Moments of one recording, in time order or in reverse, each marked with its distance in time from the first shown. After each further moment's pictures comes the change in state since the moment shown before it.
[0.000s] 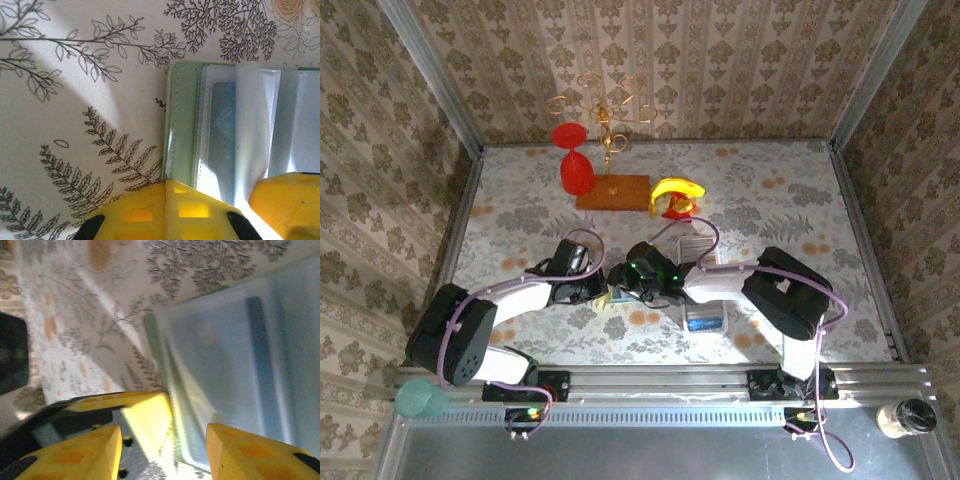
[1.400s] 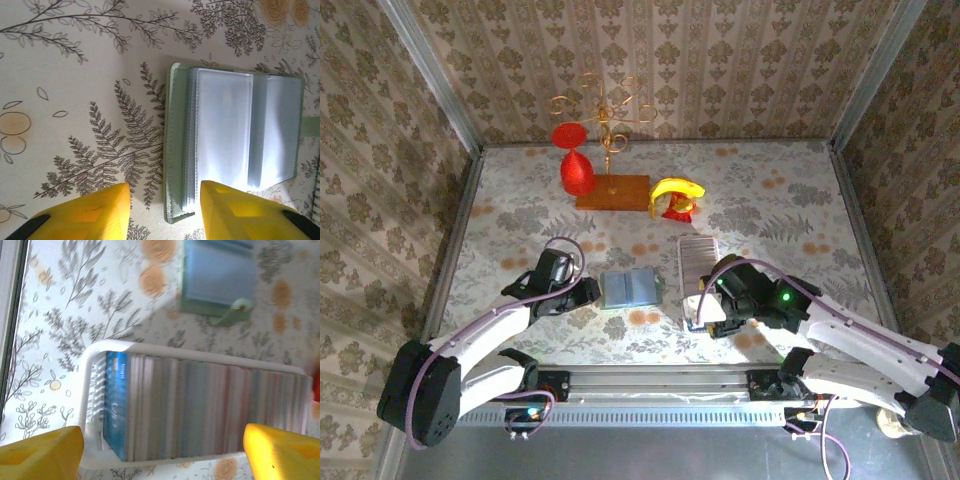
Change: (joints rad) left arm 0.024 -0.334 -0.072 -0.206 -0.069 -0.024; right arm -0.064 -0.896 -0.231 -0.973 0.093 -2.215
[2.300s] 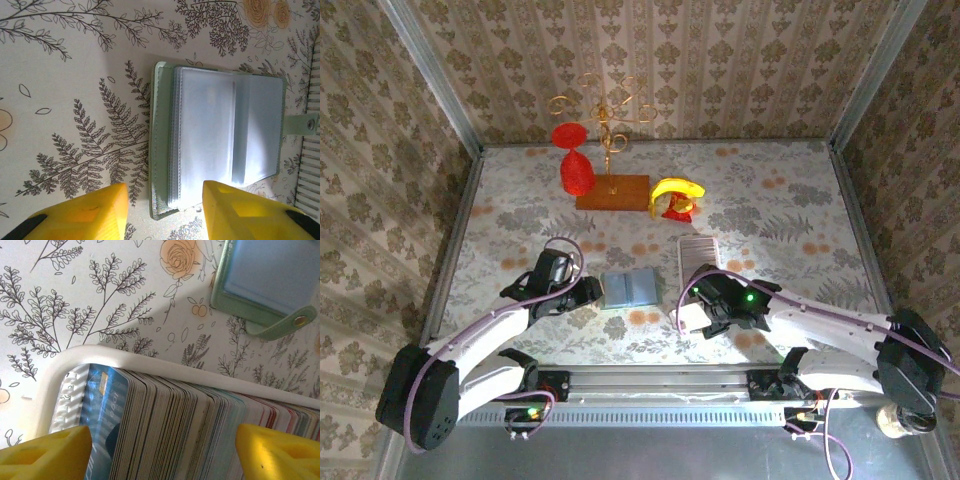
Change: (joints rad) left arm -0.001 -0.021 -0.005 0.010 0.028 -0.027; right arm 0.034 0.219 -0.100 0.247 0.082 -0.130
